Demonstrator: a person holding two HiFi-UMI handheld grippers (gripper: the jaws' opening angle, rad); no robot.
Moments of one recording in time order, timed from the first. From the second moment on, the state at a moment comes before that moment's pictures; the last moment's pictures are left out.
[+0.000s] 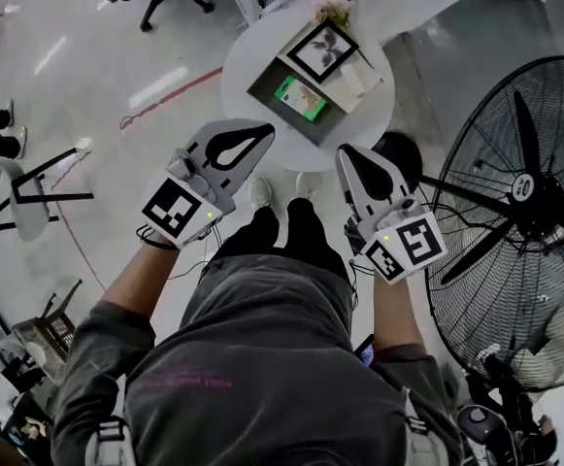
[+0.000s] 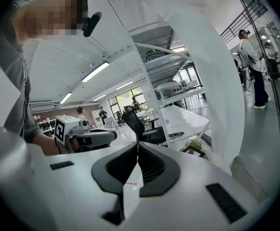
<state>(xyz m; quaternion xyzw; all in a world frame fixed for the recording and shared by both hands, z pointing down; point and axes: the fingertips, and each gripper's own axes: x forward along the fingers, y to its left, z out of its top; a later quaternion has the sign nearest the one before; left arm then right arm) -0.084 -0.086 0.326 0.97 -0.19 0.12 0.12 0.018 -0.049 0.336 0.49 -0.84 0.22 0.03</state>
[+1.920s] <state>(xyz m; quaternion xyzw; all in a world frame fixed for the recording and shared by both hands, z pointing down) 0.030 -0.153 0.653 0.84 0.11 0.52 -0.13 0.106 -0.079 0.500 0.49 -0.79 0.38 0.04</state>
